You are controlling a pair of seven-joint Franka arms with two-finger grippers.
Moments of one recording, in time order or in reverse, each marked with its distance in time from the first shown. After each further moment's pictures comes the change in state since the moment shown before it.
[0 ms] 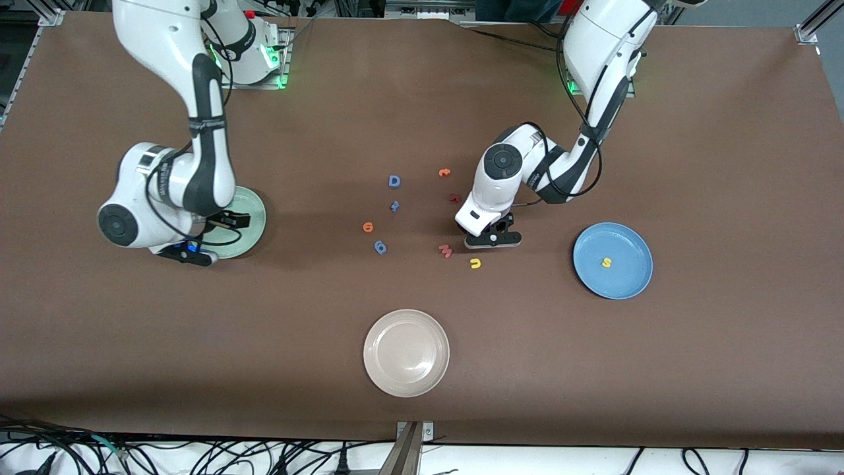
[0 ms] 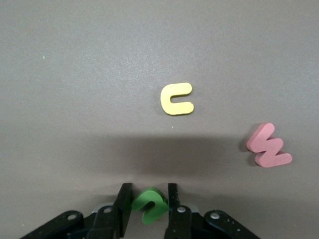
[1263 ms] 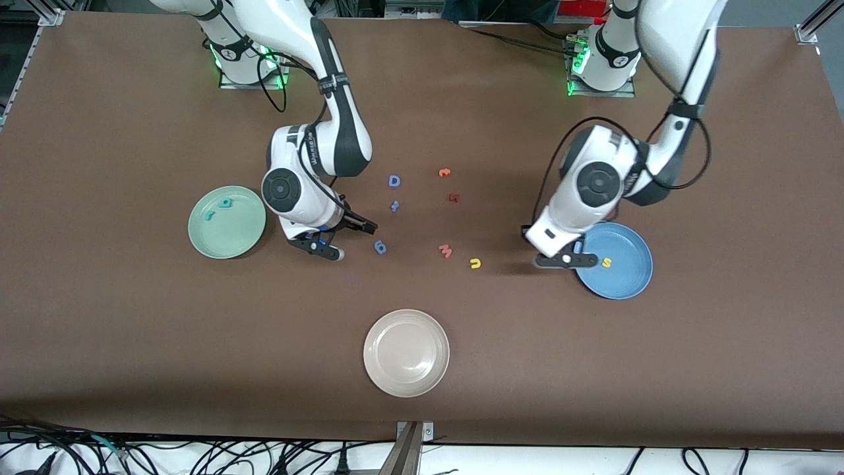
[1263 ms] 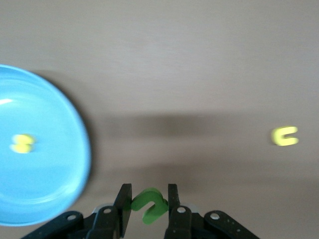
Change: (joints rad) left arm 0.228 -0.198 0.052 0.010 -0.131 -0.310 0.468; right arm 0.282 0.120 0.116 0.117 0.315 0.267 0.354
